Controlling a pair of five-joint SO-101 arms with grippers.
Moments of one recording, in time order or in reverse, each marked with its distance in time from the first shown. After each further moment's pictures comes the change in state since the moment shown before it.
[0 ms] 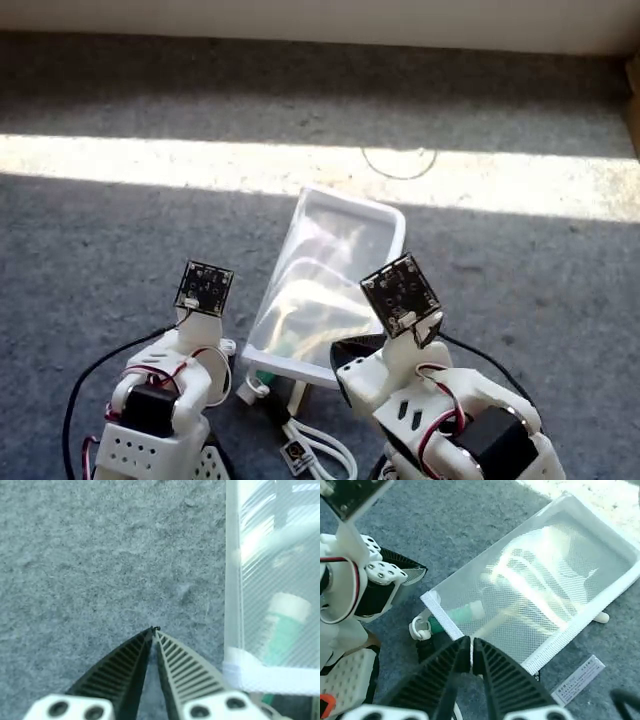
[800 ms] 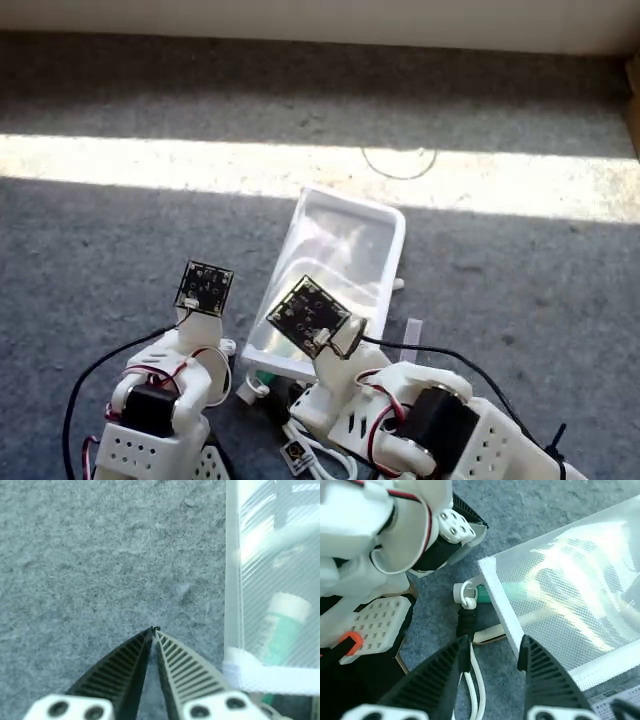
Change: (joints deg) left arm 0.0 0.0 0.0 0.0 0.0; right arm -18.6 11.9 2.1 -5.7 0.0
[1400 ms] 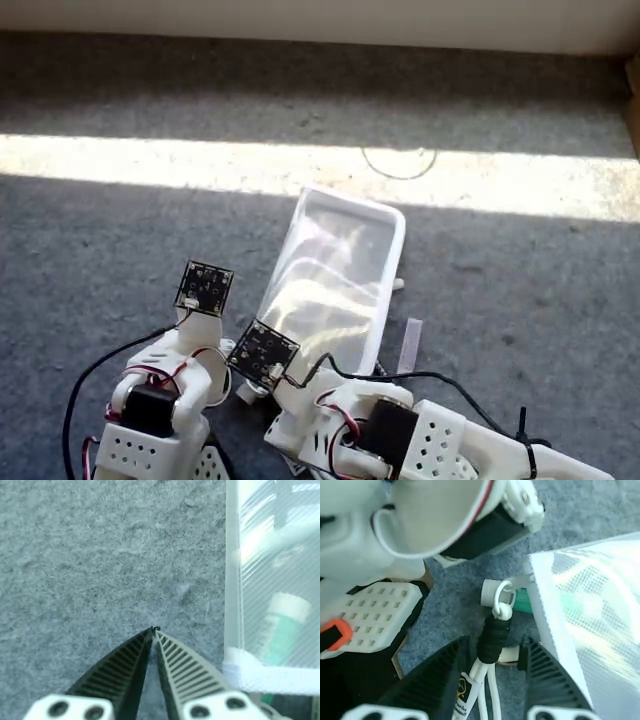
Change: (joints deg) left arm 0.0 0.0 0.0 0.0 0.0; right arm -9.2 2.5 19.4 -21.6 0.0
